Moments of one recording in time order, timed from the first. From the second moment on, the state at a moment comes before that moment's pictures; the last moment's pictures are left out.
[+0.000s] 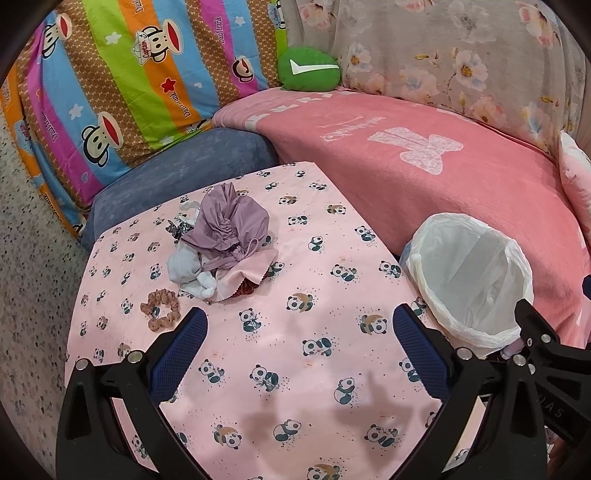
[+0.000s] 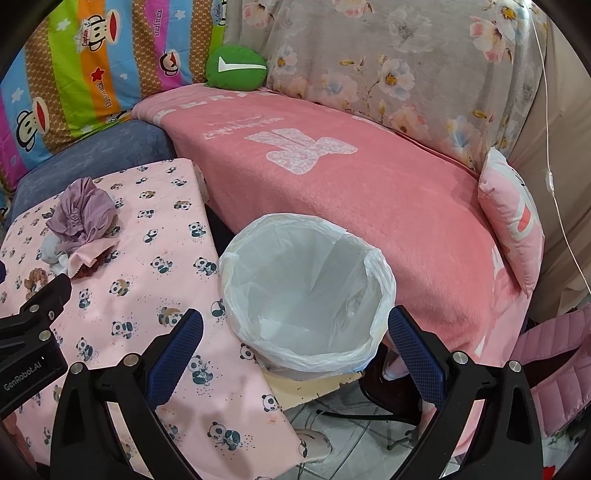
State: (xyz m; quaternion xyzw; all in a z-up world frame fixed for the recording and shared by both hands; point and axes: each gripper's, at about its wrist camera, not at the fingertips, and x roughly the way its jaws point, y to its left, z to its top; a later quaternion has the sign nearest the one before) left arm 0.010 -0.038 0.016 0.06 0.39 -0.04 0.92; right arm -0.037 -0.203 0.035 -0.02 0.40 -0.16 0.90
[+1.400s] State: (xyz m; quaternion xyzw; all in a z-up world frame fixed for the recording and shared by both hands) left arm 0.026 -0.010 0.010 0.05 0.41 -0.06 0.91; right arm -0.016 -0.170 0.045 -0.03 0.38 -0.15 0.91
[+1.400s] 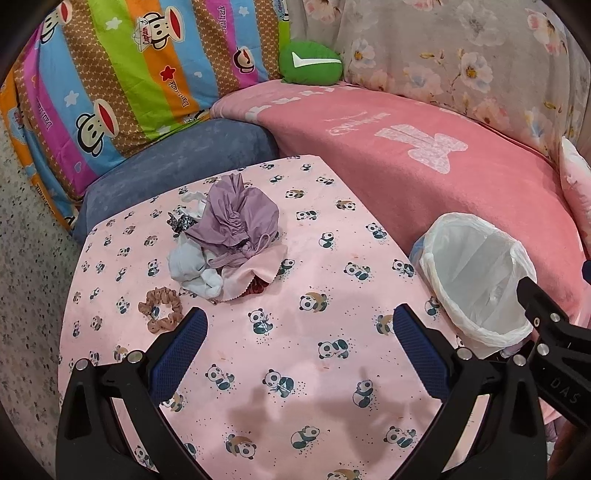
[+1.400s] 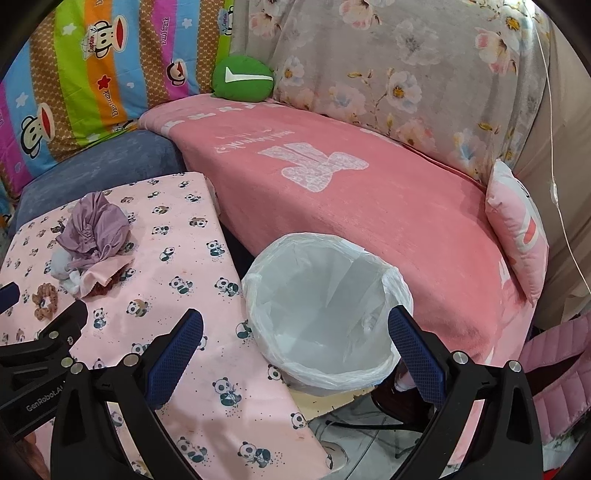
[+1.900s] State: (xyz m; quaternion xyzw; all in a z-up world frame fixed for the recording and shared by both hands) left arm 0.066 0.076 -0.016 0.02 0.42 -0.02 0.91; right arm 0.025 -0.108 0.045 -0.03 0.37 -0.11 0.92
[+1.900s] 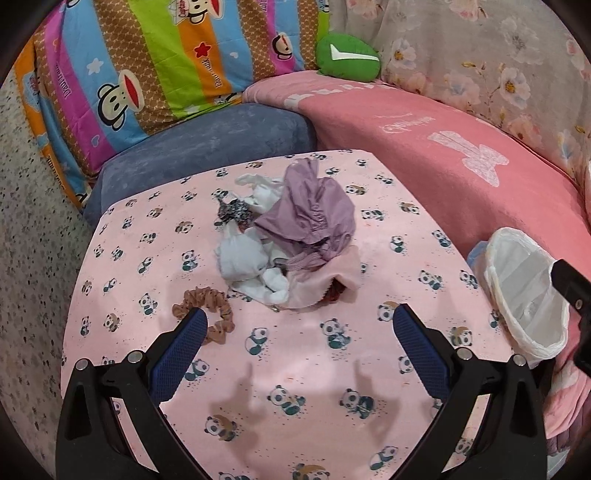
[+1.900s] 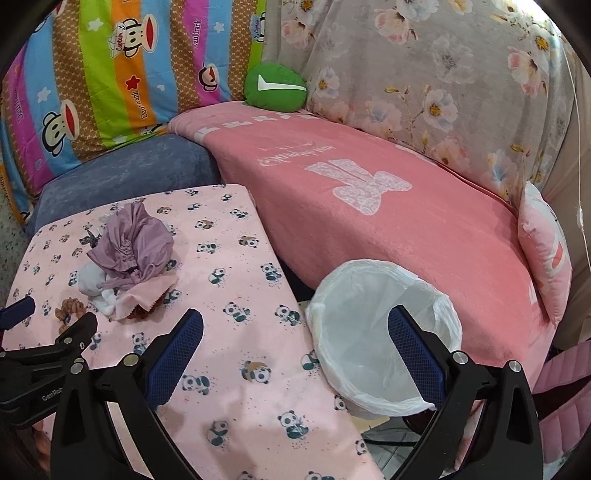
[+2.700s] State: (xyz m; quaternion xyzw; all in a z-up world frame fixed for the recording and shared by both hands) left arm 0.127 0.205 -0.092 -0.04 0.48 -0.01 0.88; right arm 0.168 0.040 0.006 0.00 0.38 0.03 0.92
